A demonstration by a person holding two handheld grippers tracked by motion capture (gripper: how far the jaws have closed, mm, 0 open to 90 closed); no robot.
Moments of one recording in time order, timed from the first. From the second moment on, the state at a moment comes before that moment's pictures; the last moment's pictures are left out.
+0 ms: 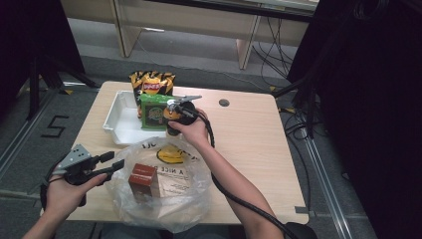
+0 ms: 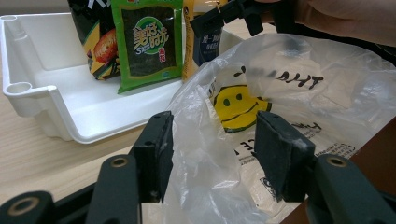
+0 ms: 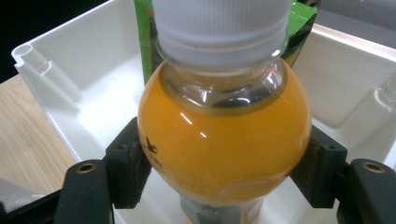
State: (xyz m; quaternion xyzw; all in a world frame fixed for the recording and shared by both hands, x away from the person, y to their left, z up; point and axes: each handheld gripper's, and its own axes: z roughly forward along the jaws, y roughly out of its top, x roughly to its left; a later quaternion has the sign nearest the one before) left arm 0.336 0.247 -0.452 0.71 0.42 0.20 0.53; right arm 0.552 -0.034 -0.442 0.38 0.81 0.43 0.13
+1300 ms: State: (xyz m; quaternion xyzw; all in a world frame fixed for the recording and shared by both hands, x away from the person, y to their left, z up) left arm 0.337 0.247 -0.453 0.71 0.42 0.20 0.53; right arm 0.550 -0.033 -0.444 0.37 0.82 0.41 0.14
